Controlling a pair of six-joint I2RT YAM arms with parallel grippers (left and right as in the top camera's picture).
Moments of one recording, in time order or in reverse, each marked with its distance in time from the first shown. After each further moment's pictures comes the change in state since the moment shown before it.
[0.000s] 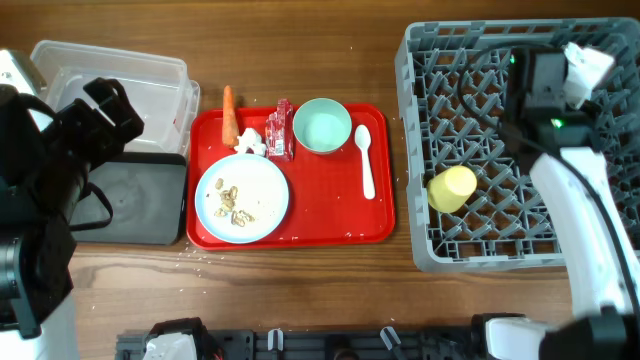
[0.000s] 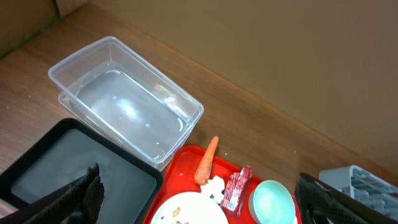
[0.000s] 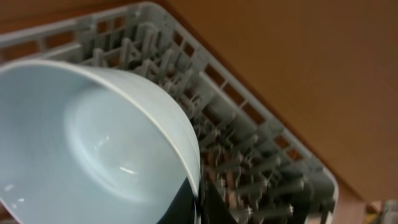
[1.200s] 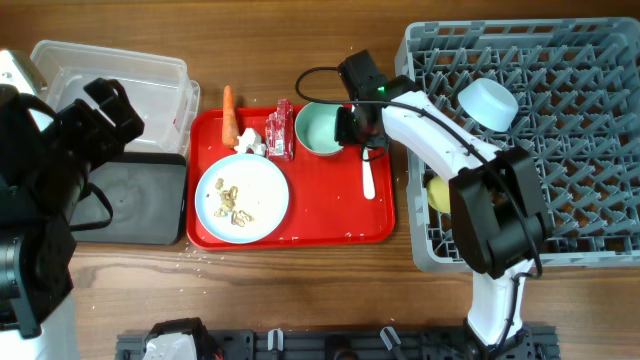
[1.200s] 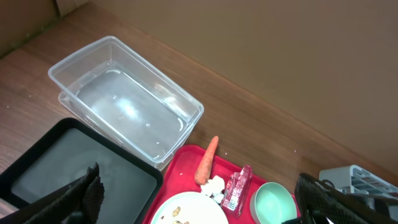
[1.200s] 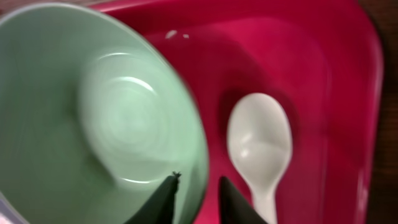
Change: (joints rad) left arm 0.000 0.000 0.000 -0.001 0.000 0.000; right arm 0.437 0.618 0.303 -0.075 -0.983 0.241
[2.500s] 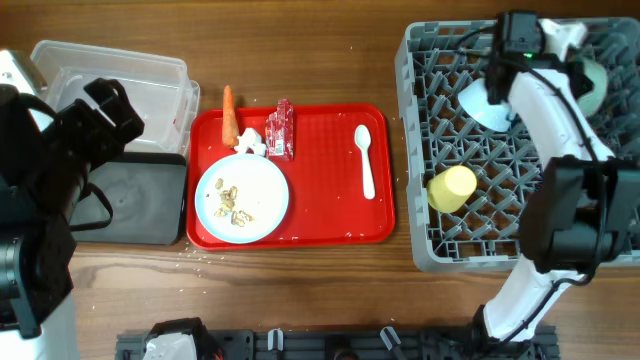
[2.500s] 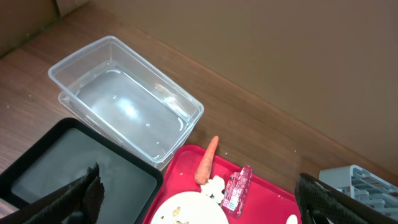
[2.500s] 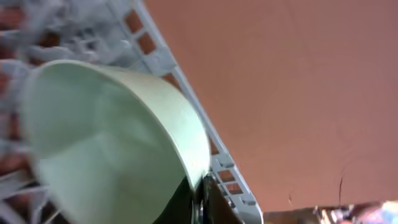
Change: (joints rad) left arm 0.000 0.000 0.000 0.000 0.000 0.000; right arm -0.504 -0.085 0.003 0.101 1.297 -0.490
